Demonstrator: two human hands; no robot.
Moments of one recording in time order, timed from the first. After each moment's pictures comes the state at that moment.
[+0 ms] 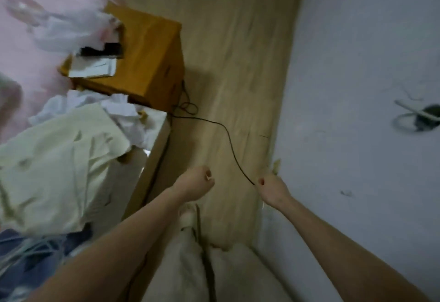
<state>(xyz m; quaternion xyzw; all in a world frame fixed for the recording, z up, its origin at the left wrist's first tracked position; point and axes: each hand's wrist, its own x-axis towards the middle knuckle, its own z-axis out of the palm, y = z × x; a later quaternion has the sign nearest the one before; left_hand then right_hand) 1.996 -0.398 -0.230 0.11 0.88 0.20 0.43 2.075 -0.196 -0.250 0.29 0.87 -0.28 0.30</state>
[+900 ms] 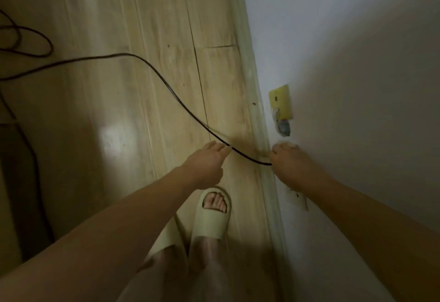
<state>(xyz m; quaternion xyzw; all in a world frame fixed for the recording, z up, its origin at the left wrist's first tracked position) 1.916 -0.193 -0.759 0.52 0.69 0.04 0.50 2.071 -0.036 -0.726 0.13 0.92 0.01 0.37</state>
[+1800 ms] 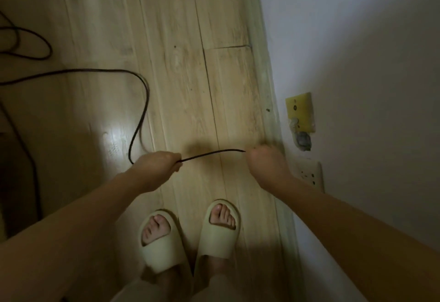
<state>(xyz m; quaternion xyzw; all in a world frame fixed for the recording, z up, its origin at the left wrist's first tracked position) 1.835 -0.250 -0.833 0.47 0.74 0.00 0.48 2.013 -0.059 -0.794 0.20 0.91 -0.07 0.36</state>
